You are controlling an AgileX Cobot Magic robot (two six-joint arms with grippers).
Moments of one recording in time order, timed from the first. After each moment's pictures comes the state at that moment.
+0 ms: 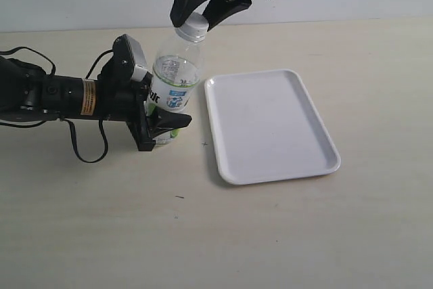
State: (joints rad) left arm -0.25 2.15 -1.01 1.29 -0.88 -0.45; right arm 0.34 2.06 -1.97 0.49 1.22 -0.05
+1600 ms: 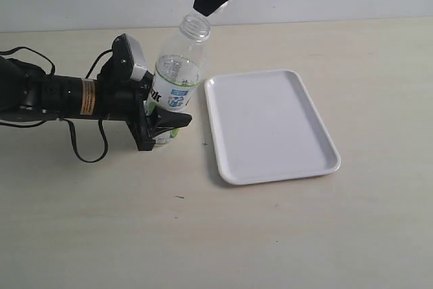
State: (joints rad) left arm -0.25 2.15 -1.01 1.29 -0.90 -0.45; right arm 0.33 1.98 -1.97 0.38 1.23 -0.87
